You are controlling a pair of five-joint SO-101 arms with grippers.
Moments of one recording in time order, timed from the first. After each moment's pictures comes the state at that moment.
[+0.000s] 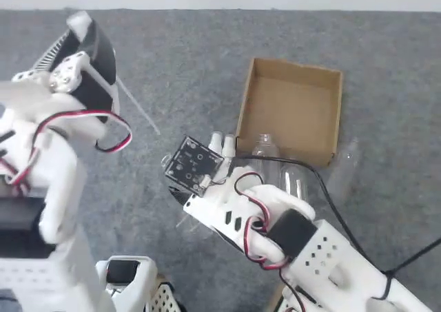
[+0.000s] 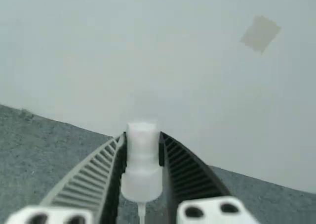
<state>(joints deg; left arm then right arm) -4.7 -41.0 -8.1 73.1 25.9 -54.2 -53.5 48.1 47.0 11.6</state>
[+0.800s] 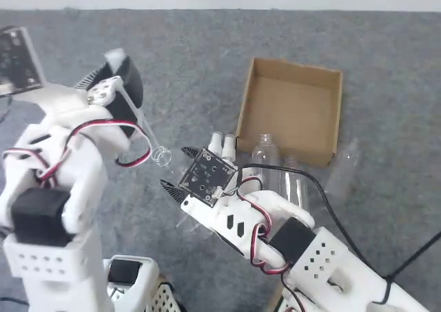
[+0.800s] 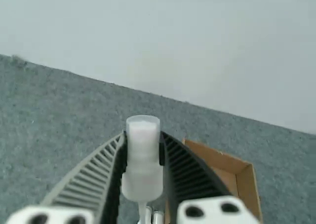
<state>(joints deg) -0.4 -45.5 7.3 74.9 24.7 -54.2 -56.6 57.7 32.0 11.6</state>
